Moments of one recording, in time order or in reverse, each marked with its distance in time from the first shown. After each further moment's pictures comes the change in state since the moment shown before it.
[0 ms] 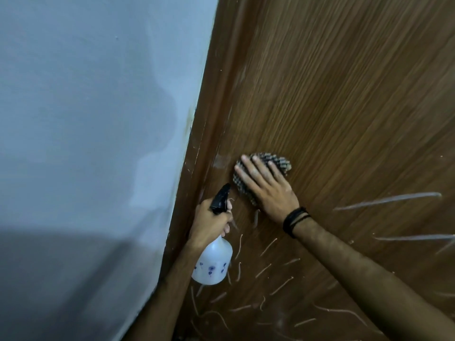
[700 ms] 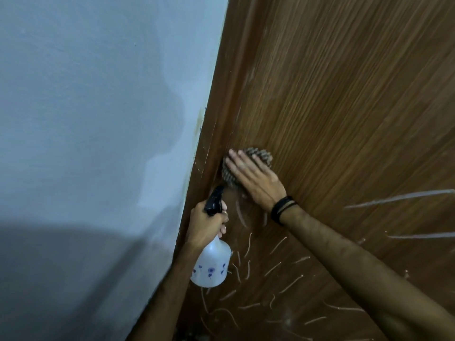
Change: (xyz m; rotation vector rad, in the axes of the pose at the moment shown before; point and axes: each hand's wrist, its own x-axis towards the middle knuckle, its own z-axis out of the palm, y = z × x) left_hand -0.003 -0.011 -0.026 -0.024 0.091 -0.052; right_hand 0.047 -0.022 0.011 -0.074 -0.008 -0.058
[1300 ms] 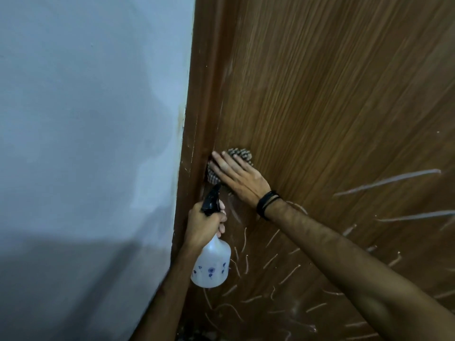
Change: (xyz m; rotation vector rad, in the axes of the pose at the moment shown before) left_hand -0.007 0.002 0.012 -0.019 -0.046 -0.036; right_hand -0.002 -0.017 0.010 -0.009 0.086 -0.028
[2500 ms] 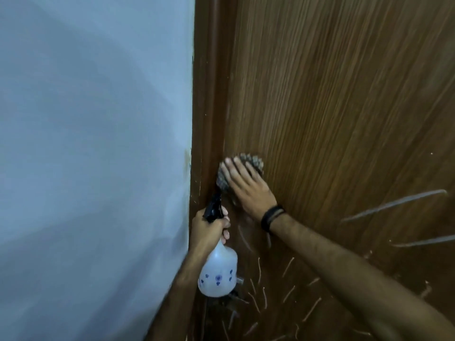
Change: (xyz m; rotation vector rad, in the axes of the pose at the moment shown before) left_hand 0.001 0.056 0.002 0.024 0.101 0.079; right_hand 0.025 0.026 -0.015 0.043 0.037 0.257
